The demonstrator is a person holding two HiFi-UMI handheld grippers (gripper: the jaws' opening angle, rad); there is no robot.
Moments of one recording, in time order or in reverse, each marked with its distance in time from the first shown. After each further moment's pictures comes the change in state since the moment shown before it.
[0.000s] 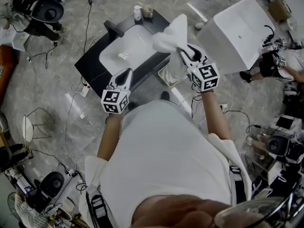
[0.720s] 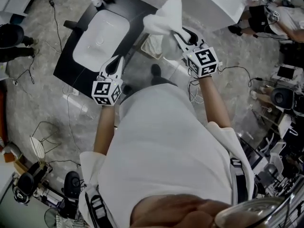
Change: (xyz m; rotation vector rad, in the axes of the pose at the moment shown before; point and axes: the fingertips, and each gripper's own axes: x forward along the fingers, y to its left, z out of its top) left arm 0.071 -0.079 -0.021 0.042 0.101 -0.213; right arm -0.084 -0.065 -0.073 0.123 0.067 -0.201
